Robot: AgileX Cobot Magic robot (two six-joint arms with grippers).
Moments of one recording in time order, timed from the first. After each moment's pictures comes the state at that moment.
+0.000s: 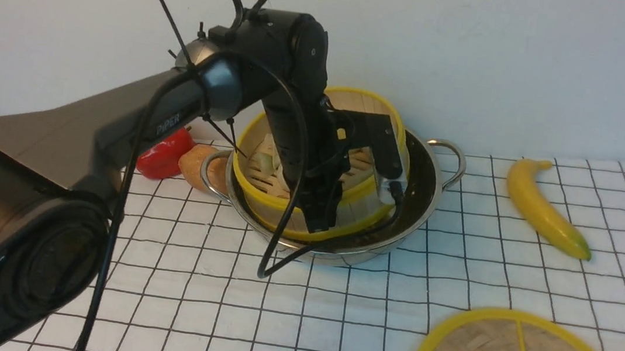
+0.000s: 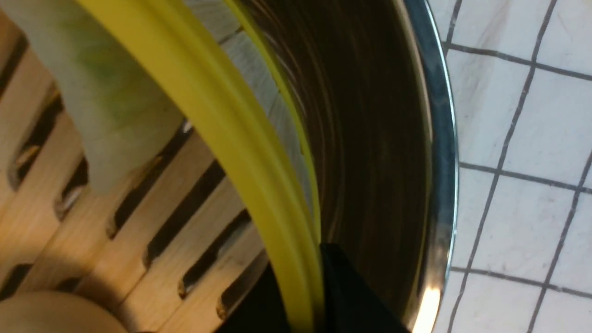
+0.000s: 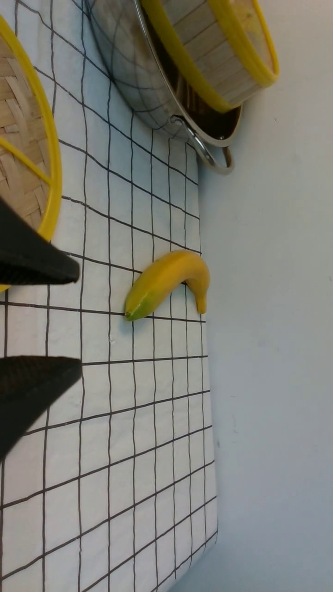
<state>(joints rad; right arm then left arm) 0.04 0.00 0.01 -0.21 0.33 0.39 -0.46 2.26 -2.01 -0.16 1.25 0.99</state>
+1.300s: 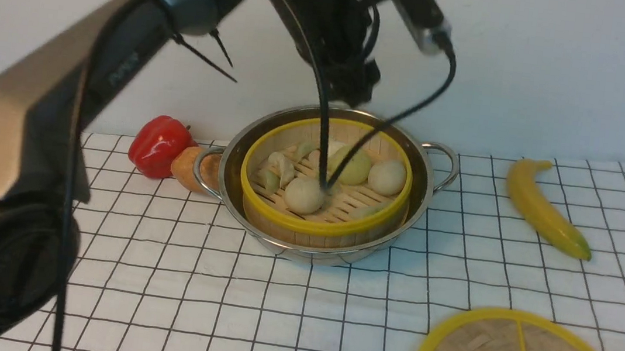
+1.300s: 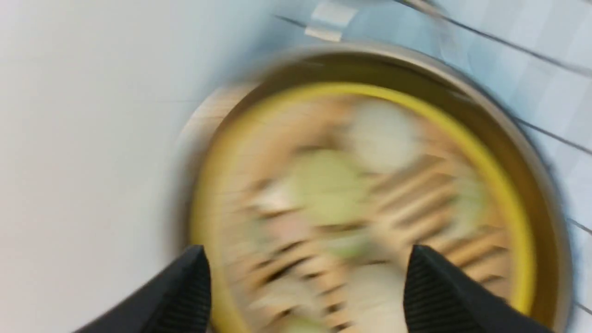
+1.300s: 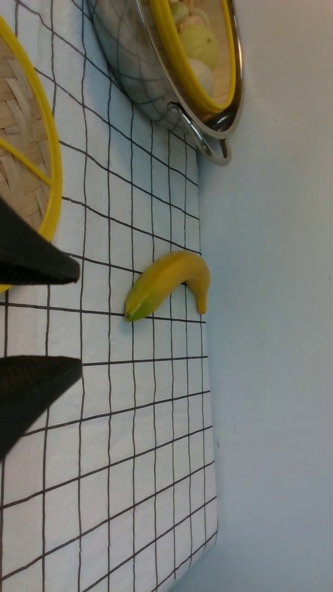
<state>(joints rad) 0.04 0.00 0.01 -0.21 0.33 0.39 -0.48 2.14 -2.37 0.07 1.23 0.55</state>
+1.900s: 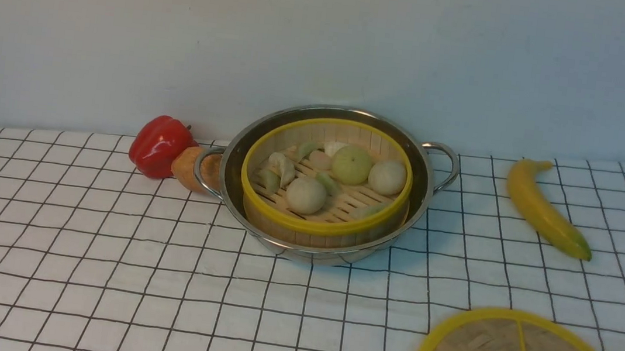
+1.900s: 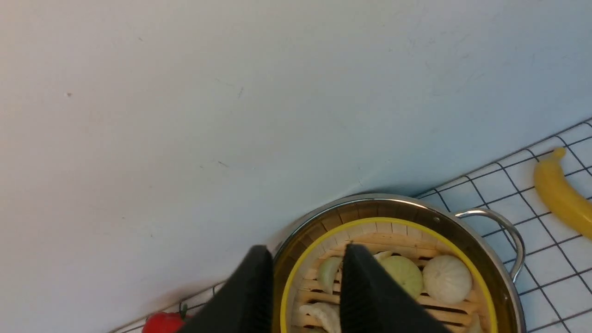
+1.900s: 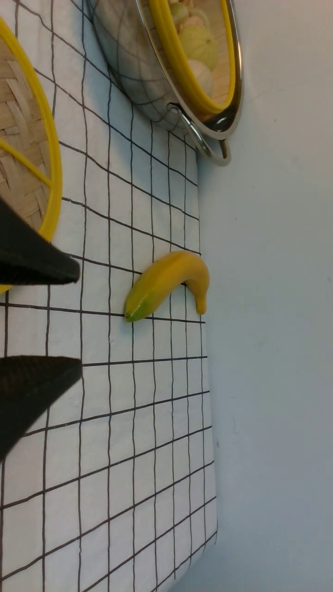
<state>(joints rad) 0.04 0.00 0.01 -0.21 0.33 0.39 -0.48 1.88 -2.38 0.25 1.23 -0.03</state>
